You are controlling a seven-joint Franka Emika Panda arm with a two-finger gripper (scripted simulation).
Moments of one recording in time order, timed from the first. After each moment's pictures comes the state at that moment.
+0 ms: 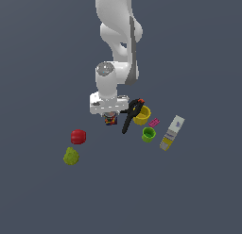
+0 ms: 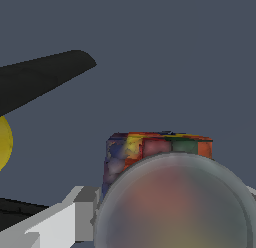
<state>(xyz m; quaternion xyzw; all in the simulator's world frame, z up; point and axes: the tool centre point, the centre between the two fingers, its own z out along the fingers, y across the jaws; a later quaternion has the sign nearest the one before) -0.123 -0.061 0.064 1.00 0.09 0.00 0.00</state>
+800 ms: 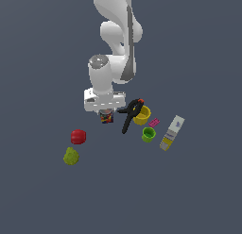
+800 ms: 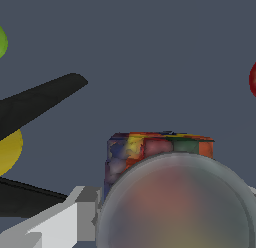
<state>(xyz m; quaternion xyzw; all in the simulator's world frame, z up) -0.113 -0.079 0.099 1.00 0.09 0.00 0.00</state>
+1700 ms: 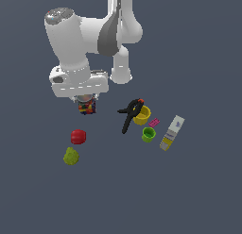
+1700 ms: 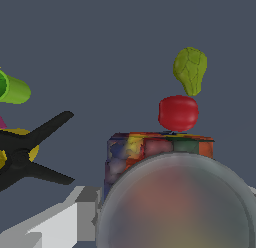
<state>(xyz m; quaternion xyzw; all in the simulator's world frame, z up) -0.066 -0.149 0.238 1.00 0.09 0.00 0.00</state>
